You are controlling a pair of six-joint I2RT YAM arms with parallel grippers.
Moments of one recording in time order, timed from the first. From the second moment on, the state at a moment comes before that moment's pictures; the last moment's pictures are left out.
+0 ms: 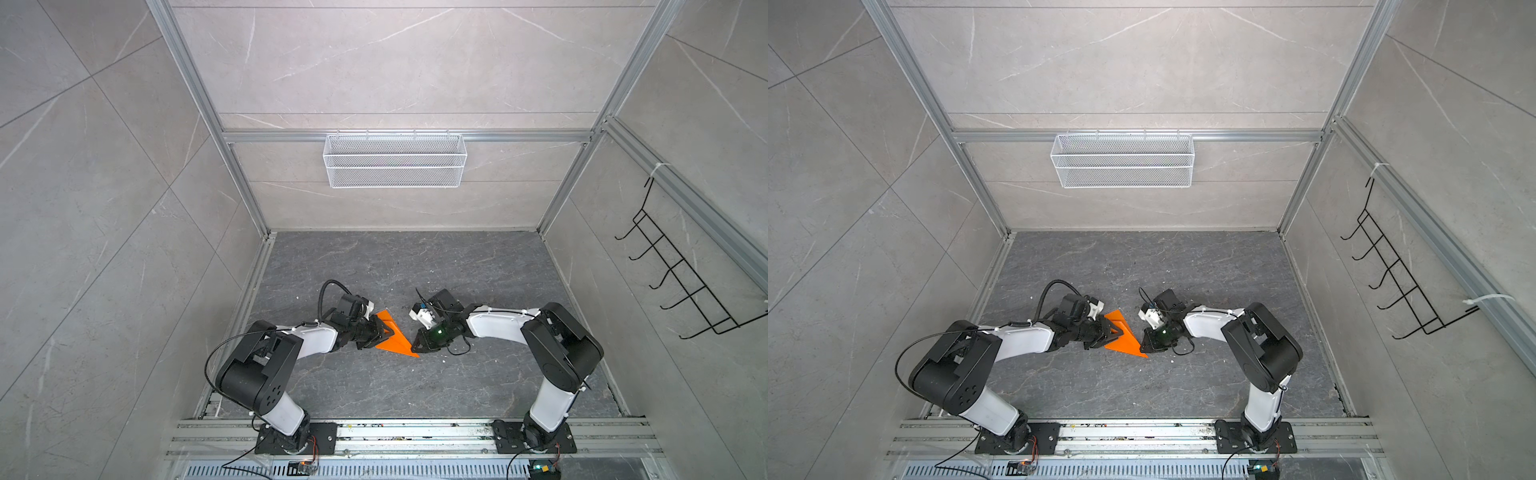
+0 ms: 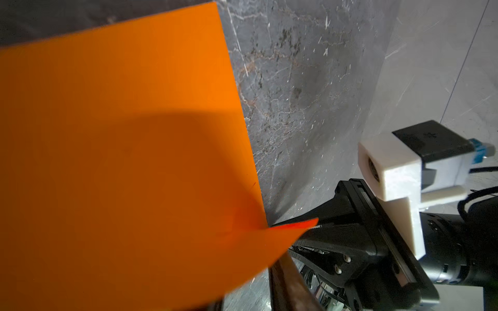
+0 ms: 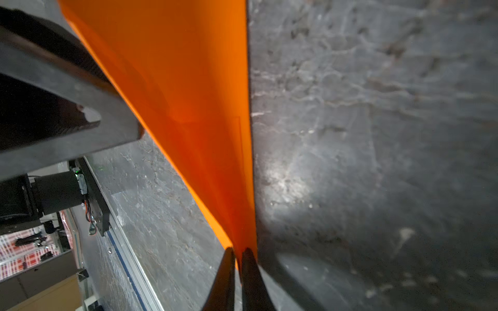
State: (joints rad) left arm -0.49 1.59 0.62 0.09 0.61 -0.89; right arm 0.65 1.79 0.92 -0.29 -0.60 0.32
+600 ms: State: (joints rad) left arm -0.49 1.58 0.62 0.12 0.60 -0.93; right arm 0.71 1.78 0.92 -0.32 -0.52 0.22
